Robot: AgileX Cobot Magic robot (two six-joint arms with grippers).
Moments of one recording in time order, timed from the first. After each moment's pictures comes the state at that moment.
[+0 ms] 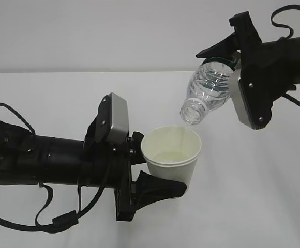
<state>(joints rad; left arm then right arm) -0.58 1.89 -0.75 1.08 -1.00 -0.54 0.20 1.53 -0.93 -1.55 -0.44 -0.47</state>
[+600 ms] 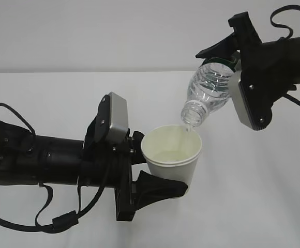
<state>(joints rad) -0.58 1.89 -0.75 1.08 -1.02 -0.54 0.20 1.53 -0.93 -1.55 -0.44 -0.50</state>
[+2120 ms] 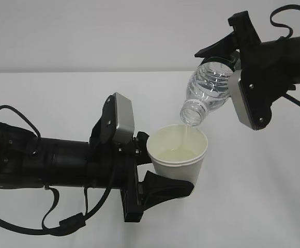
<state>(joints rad) -0.62 1.89 -0.75 1.02 -1.00 -0.52 0.20 1.53 -0.93 -1.54 -0.46 -0.50</state>
